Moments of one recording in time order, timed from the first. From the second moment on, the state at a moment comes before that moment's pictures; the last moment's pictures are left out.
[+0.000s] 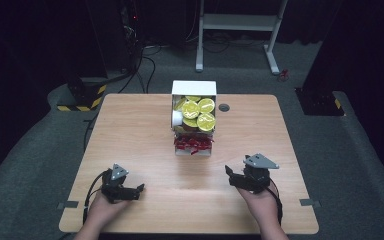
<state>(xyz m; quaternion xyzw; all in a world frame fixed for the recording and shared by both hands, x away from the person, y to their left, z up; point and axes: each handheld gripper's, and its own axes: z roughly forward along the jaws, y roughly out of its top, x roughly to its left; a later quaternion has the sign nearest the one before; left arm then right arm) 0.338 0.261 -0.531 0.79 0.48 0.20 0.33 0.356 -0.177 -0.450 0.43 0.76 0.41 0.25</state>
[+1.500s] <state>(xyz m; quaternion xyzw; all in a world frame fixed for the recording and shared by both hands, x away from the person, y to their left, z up) 0.338 0.261 -0.531 0.79 0.48 0.20 0.32 0.372 -0.146 -0.369 0.36 0.74 0.50 0.26</state>
